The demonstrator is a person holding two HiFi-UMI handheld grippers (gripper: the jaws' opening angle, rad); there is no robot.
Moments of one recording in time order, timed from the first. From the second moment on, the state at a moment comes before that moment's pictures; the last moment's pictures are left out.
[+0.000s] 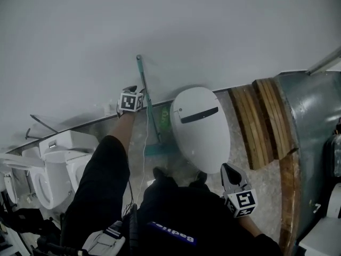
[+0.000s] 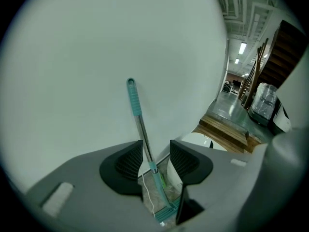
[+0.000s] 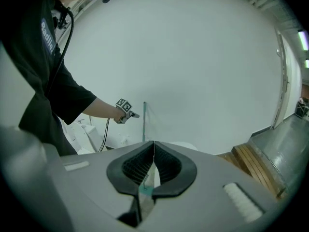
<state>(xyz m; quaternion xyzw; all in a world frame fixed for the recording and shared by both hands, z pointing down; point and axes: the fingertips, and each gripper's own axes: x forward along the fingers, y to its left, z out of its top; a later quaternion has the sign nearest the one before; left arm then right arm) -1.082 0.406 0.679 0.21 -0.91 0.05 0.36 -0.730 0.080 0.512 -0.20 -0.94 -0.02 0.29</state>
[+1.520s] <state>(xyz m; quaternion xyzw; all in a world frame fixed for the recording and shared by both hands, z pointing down) -0.747 0.170 0.405 0.36 -0.93 -0.05 0.08 -0.761 0.116 0.439 -0.44 -0.89 0.03 0.14</state>
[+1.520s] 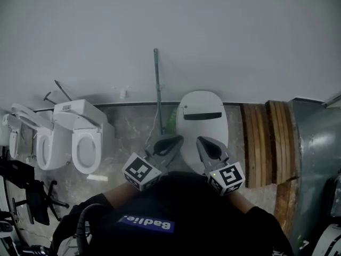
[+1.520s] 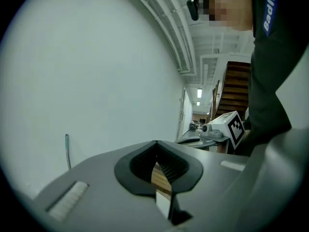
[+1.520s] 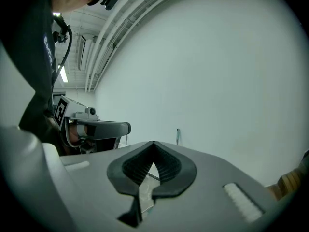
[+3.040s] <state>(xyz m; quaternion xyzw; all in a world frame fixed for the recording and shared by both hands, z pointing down) -0.532 0.183 0.379 0.34 -0.94 -0.01 0.04 -0.565 0.157 0.439 -0.50 -0.86 0.01 0.12</state>
